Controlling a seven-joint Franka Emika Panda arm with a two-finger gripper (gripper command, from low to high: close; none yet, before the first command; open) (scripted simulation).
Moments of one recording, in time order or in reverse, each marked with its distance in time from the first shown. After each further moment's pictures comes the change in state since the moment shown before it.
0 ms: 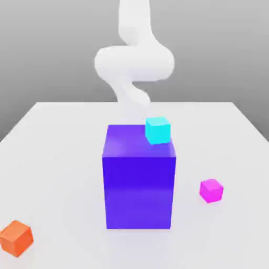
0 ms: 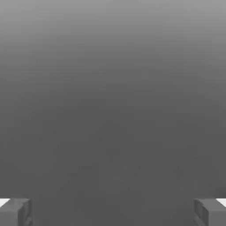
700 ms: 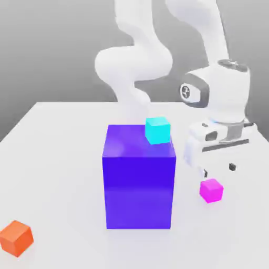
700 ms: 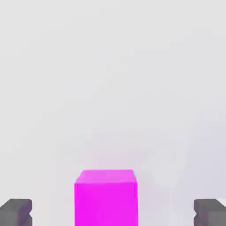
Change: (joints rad) arm 0.325 0.792 0.305 -0.529 -0.147 0.597 0.435
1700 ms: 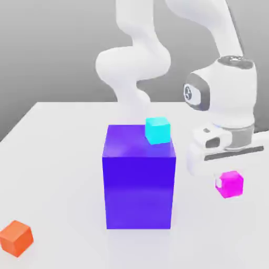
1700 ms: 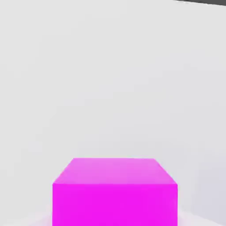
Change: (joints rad) arm 0.013 -0.002 -0.285 0.280 0.286 -0.188 -0.238
